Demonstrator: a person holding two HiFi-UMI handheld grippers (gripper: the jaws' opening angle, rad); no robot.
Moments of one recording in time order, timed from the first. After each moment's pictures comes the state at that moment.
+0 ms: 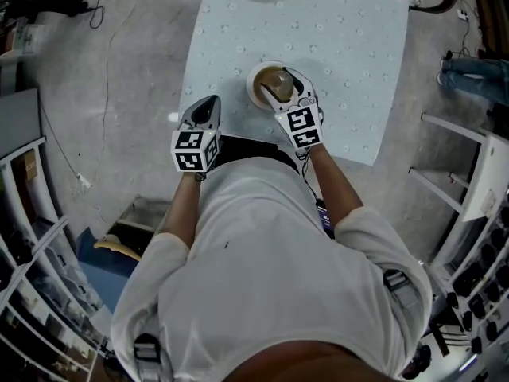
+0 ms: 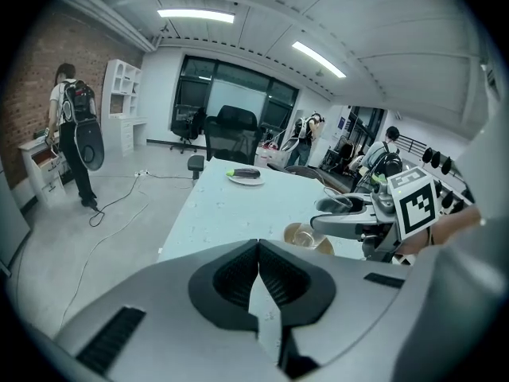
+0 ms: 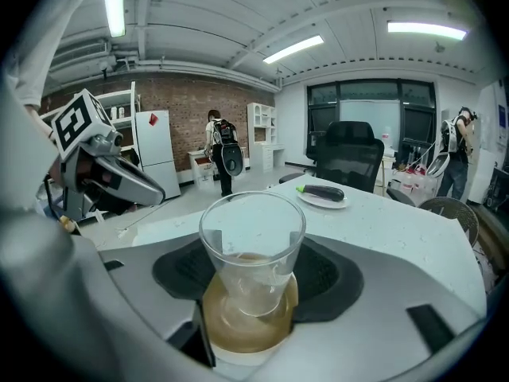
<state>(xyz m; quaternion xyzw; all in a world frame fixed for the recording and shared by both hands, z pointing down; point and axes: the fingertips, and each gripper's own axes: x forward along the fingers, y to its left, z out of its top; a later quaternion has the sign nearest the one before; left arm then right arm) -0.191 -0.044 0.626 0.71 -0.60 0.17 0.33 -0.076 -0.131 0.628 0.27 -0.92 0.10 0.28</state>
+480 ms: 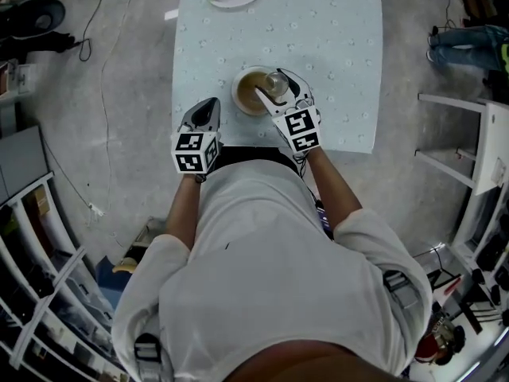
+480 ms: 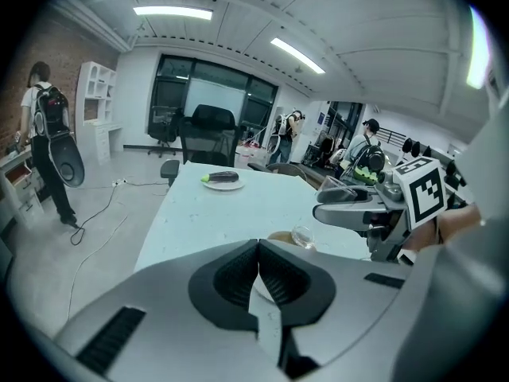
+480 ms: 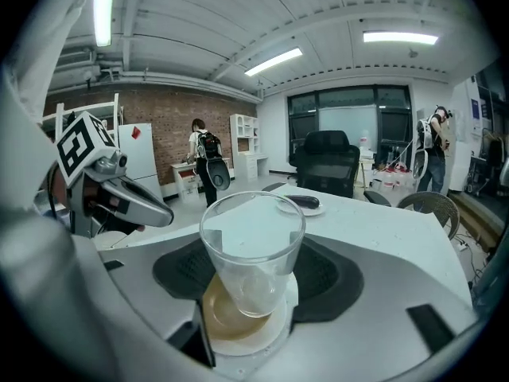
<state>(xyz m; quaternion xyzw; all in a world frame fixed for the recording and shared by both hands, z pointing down) -0.158 -0.080 0.616 0.75 -0.55 0.19 0.30 -0.046 -0.146 0.594 0.33 -0.91 0.12 0.24</state>
